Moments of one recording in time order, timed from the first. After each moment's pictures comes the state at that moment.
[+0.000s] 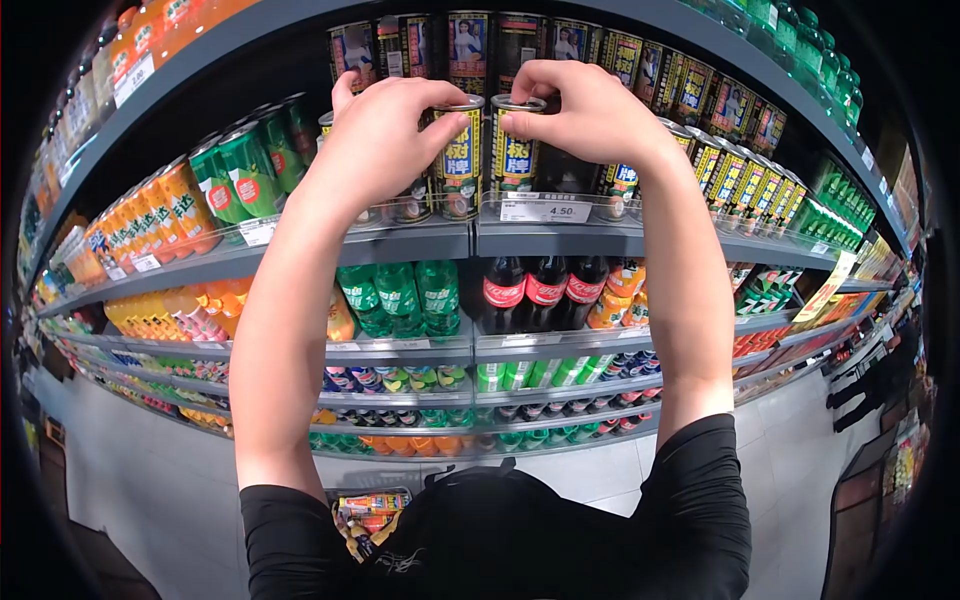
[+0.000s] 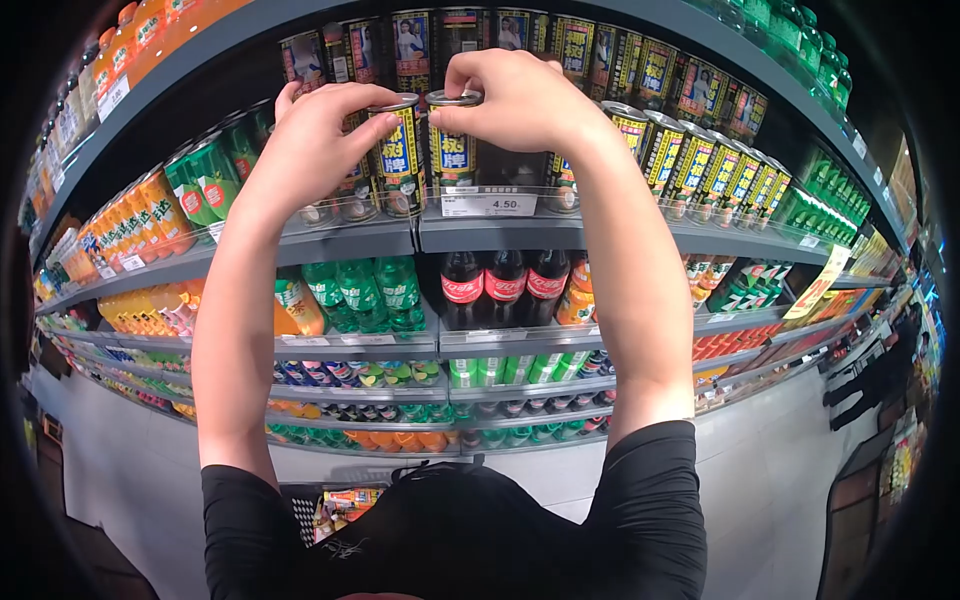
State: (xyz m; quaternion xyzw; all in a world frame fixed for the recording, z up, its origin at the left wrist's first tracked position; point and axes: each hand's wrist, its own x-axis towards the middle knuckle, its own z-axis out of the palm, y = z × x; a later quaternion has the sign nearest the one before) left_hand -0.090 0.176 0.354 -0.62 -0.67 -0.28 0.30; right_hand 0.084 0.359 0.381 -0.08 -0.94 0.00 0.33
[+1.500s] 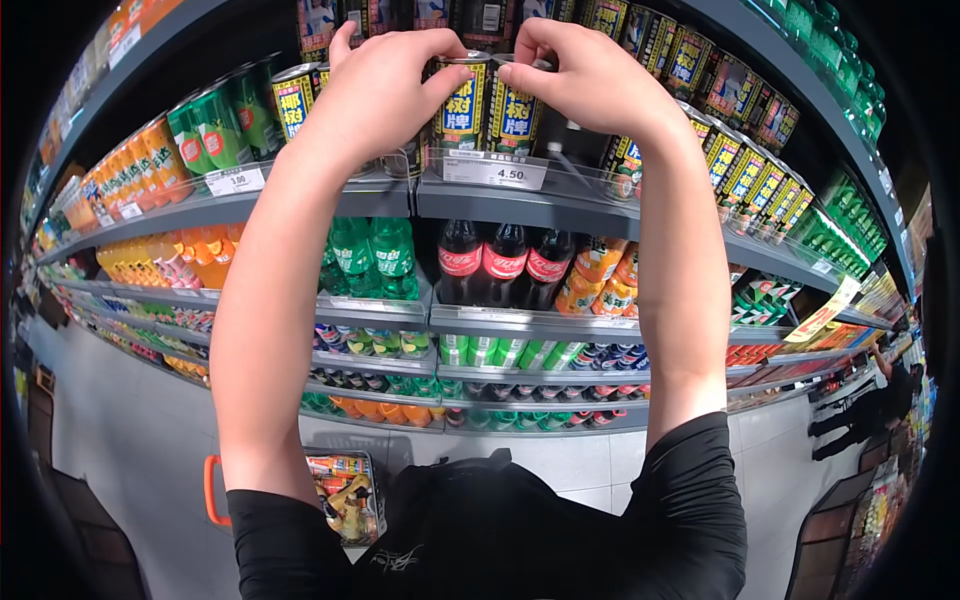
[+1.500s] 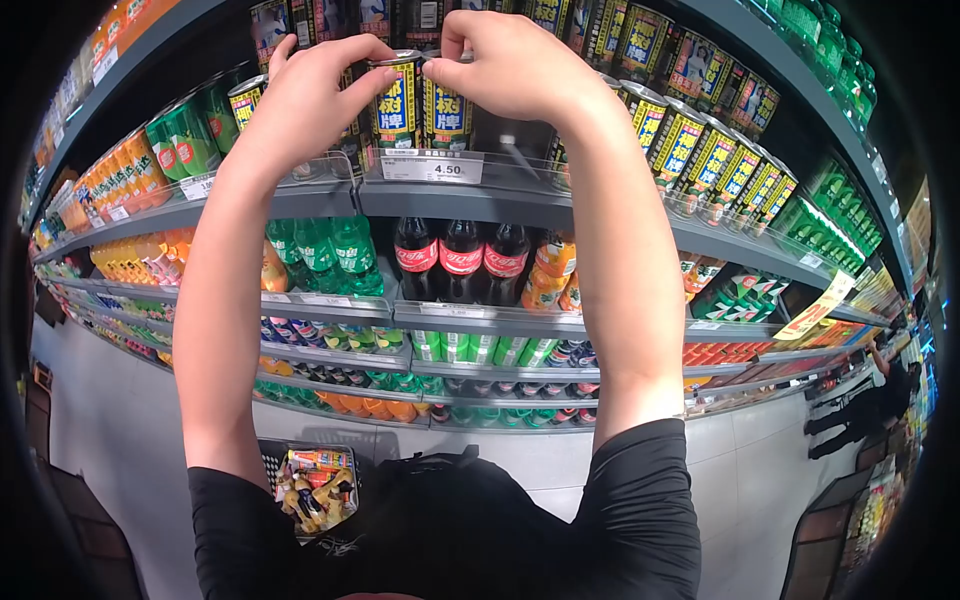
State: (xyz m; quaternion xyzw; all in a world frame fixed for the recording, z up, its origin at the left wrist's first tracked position) left_hand -0.047 0.218 0.341 -0.58 -0.67 -0.27 0.36; right_hand 0.122 0.380 0.382 -0.05 -0.95 0.03 0.31
